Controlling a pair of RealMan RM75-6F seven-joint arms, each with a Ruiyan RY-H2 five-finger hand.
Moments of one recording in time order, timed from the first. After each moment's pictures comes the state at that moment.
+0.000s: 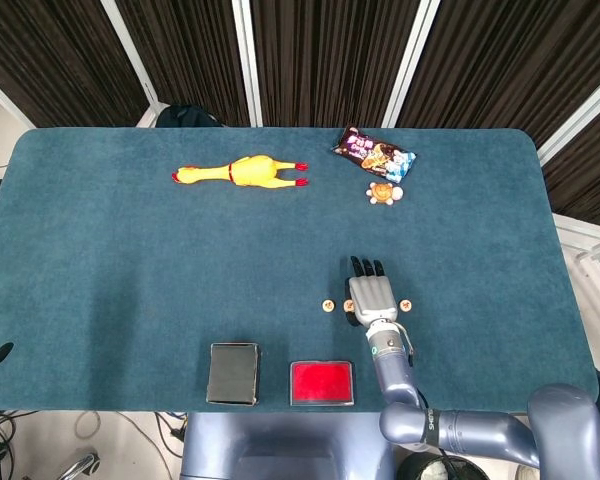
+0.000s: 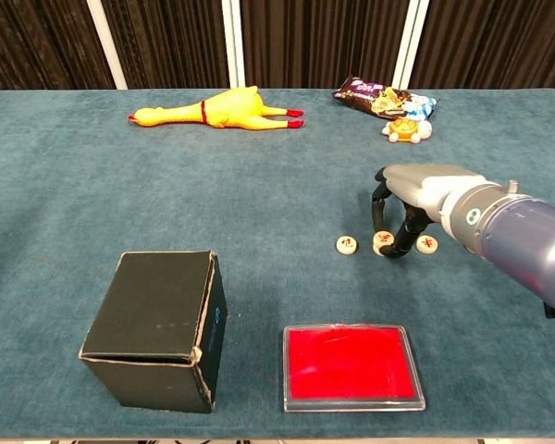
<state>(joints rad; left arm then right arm) -0.02 -1.06 -0.07 -1.61 1.47 1.57 -0.05 0.82 -1.77 0.25 -1.54 -0.53 1.20 -0.84</state>
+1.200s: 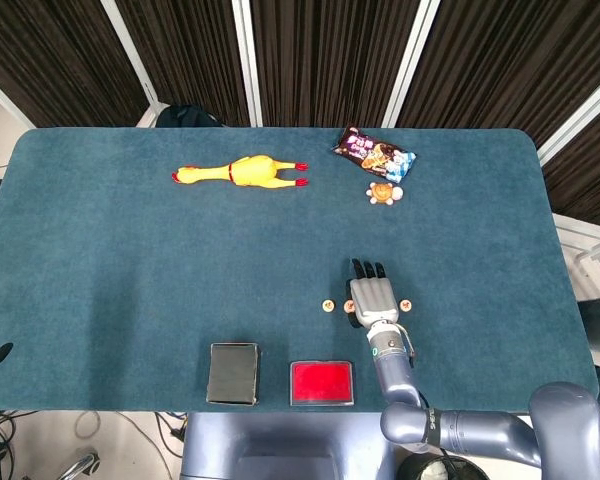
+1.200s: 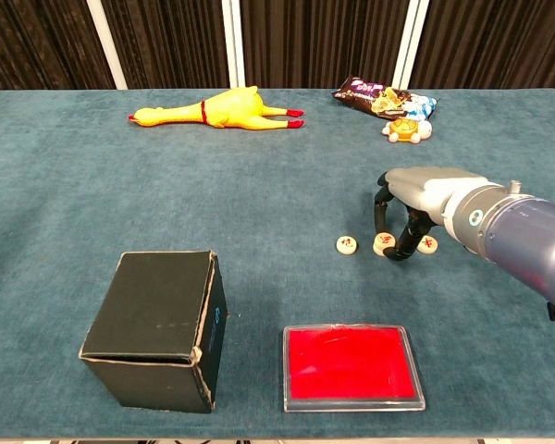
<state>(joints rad) -0.02 -1.06 -0.07 -1.61 1.47 1.56 -0.05 0.83 -1.75 0.24 -1.57 -0.49 1.20 -0.87</state>
